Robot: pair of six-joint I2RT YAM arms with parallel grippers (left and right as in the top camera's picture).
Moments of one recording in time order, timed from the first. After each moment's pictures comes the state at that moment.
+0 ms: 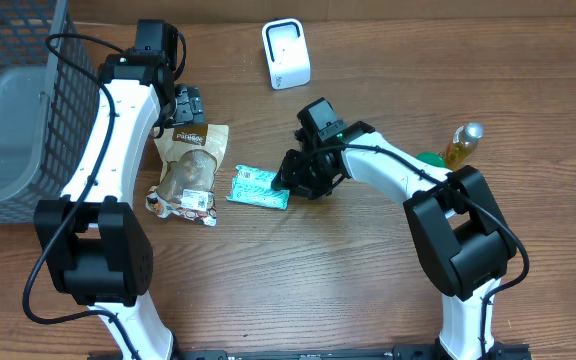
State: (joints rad) left arm -0.07 1.97 1.74 -1.05 -0.23 -0.29; right arm 0.53 2.08 1.38 -0.57 -0.50 0.71
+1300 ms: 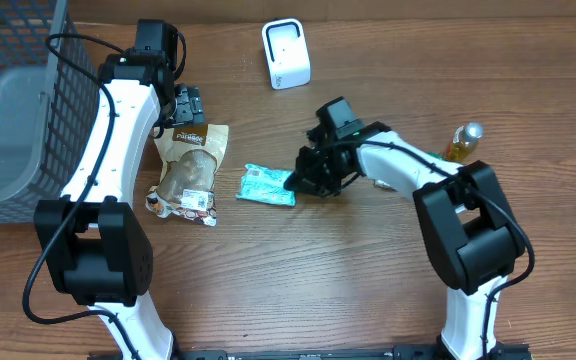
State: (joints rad) left arm -0.07 1.97 1.74 -1.05 -0.23 -0.29; right arm 0.44 2.08 1.33 -0.54 -0.65 0.70
